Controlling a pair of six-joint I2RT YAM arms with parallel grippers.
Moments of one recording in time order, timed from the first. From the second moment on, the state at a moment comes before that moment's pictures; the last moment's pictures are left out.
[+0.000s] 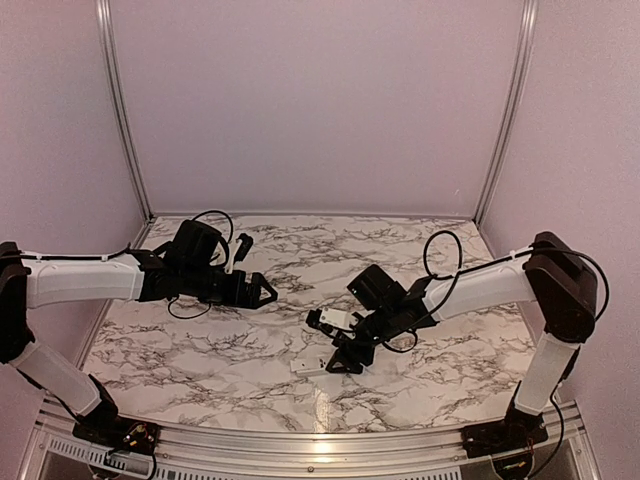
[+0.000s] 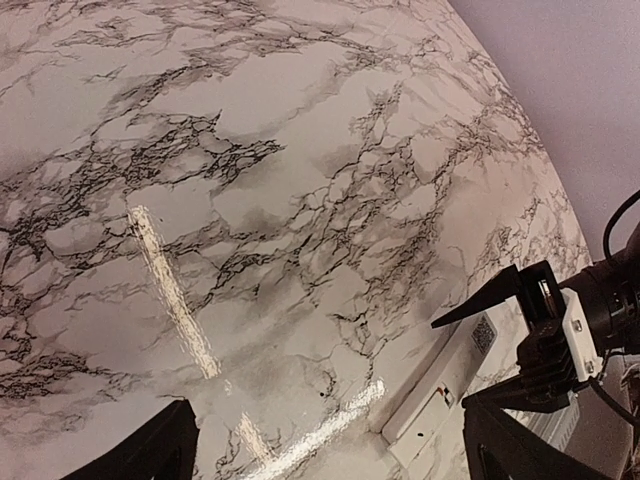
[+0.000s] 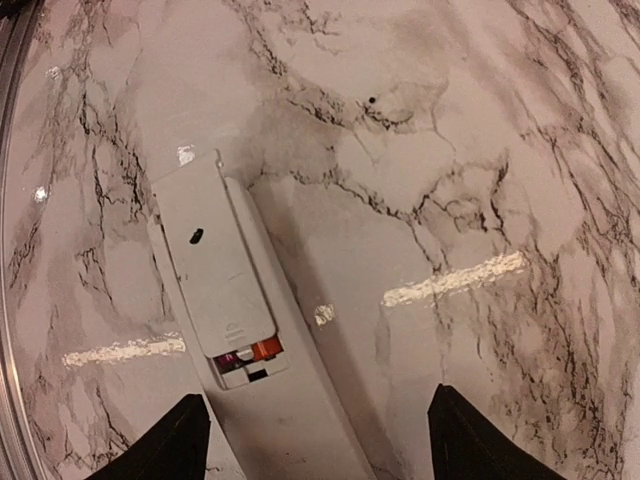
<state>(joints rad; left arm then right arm) -0.68 1.47 0.88 -0.13 0.27 -0.45 0.89 1.78 0.96 -0.20 -0.37 -0.29</state>
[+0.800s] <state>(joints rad) -0.67 1.48 0.87 -0.11 0.27 -0.48 0.92 1.81 0.98 -0.26 -0.37 -0.32</state>
